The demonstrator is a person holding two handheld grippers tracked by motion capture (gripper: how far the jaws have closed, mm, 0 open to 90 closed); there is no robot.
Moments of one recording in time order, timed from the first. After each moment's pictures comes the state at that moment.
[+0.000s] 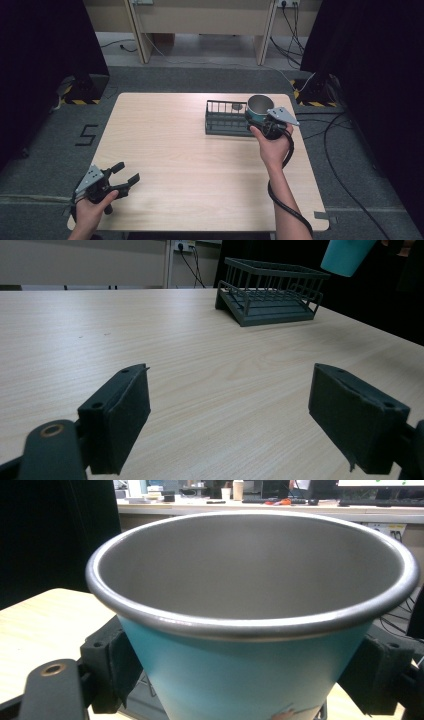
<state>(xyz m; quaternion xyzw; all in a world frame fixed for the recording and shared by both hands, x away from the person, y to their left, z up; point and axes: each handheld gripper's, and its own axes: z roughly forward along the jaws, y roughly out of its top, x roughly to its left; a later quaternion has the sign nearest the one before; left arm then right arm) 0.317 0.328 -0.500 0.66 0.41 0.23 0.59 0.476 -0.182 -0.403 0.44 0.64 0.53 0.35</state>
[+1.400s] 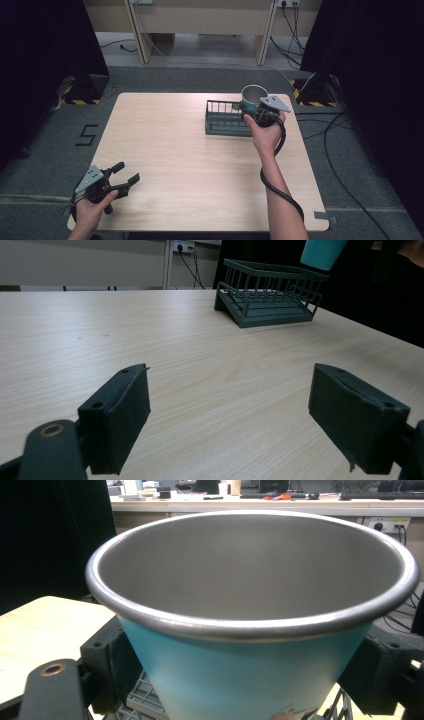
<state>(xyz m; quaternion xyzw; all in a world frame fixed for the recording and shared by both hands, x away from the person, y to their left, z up) 0.317 0.328 -0.500 0.66 0.41 0.22 0.59 0.513 -0.165 -0.396 0.45 0.64 0.52 0.34</state>
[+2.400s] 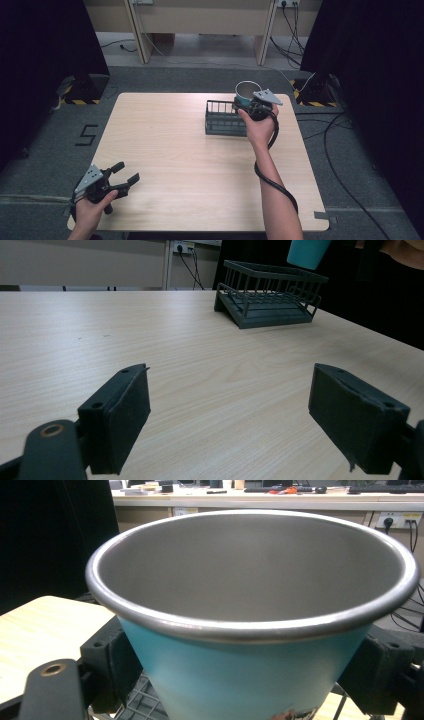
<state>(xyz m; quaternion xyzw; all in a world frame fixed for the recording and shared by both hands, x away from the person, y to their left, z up) 0.317 0.329 -0.500 0.66 0.41 0.22 0.59 0.535 -0.148 -0.395 0.46 0.64 0.51 0.34</state>
